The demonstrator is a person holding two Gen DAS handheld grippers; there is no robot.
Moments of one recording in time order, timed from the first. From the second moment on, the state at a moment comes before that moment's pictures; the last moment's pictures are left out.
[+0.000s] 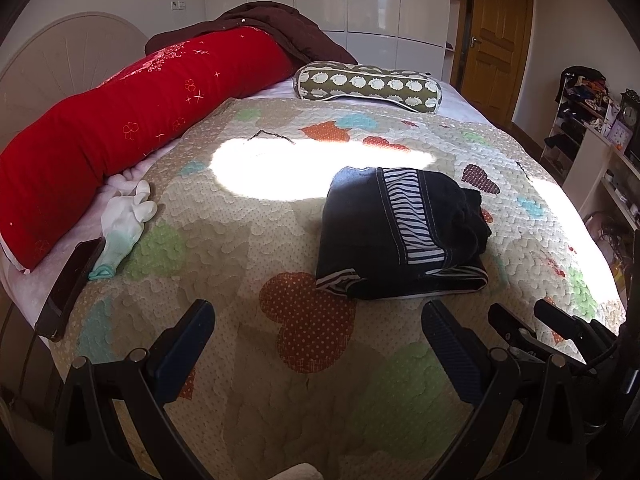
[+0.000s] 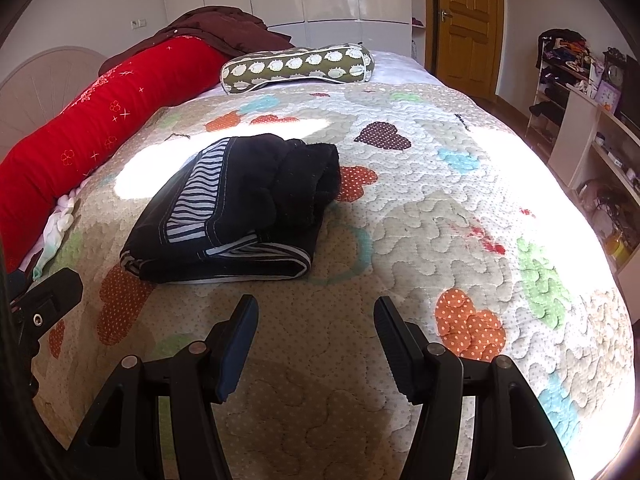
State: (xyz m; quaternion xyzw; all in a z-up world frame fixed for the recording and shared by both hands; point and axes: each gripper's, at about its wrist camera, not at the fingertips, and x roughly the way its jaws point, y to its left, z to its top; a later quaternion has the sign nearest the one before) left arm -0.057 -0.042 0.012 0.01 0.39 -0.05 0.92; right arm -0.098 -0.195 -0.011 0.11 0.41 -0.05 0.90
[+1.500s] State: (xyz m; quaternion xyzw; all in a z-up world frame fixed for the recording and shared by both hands) left arm -0.063 -0.051 0.010 0.03 0.39 -0.05 0.92; right arm -0.113 -0.195 0.010 0.00 0.35 -0.13 0.93
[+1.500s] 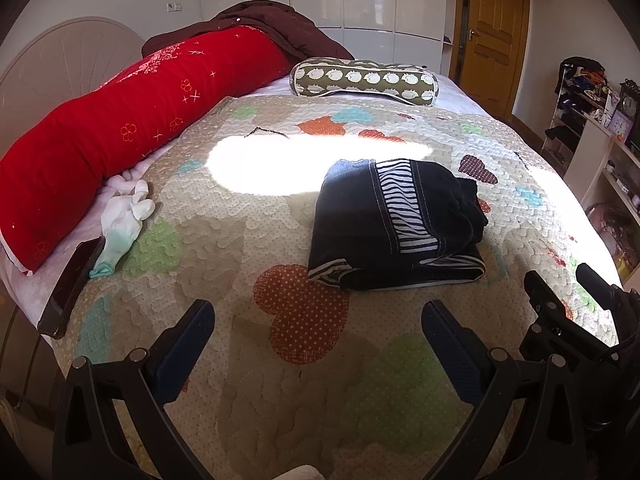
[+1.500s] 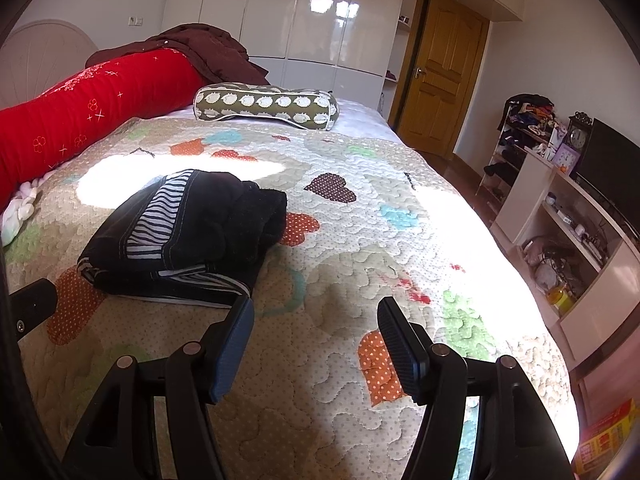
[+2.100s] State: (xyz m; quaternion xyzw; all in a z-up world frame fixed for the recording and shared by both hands) left arm -0.065 -0.053 0.012 0.03 0.39 -0.05 0.92; right arm -0.114 -0.195 0.006 0.00 0.36 -0.14 0.92
